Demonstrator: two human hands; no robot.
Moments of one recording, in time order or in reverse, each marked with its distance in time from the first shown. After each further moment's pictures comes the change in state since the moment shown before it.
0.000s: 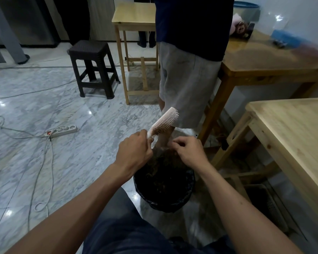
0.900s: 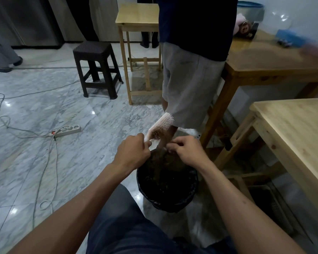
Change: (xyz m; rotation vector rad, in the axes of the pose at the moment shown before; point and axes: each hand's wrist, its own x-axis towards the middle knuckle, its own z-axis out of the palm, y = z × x) left_hand 0.003 -0.016 0.006 -0.108 -0.117 -0.146; right_hand 0.004 -0.010 -0.001 -0.011 -0.131 -0.019
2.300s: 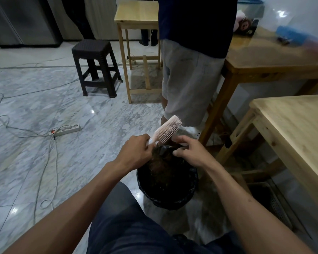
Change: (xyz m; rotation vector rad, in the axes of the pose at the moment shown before) left_hand 0.001 0.002 0.003 -0.076 -0.100 0.109; right_hand -0.004 0.026 -0.006 0.156 -0.142 0.107
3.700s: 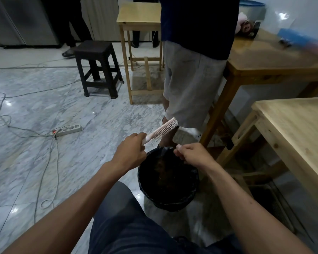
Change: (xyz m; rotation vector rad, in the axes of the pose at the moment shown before) left_hand -0.002 -0.015 -0.008 0.065 0.010 -0.013; right_hand -0.004 -0.007 0.008 0.091 0.081 0.181
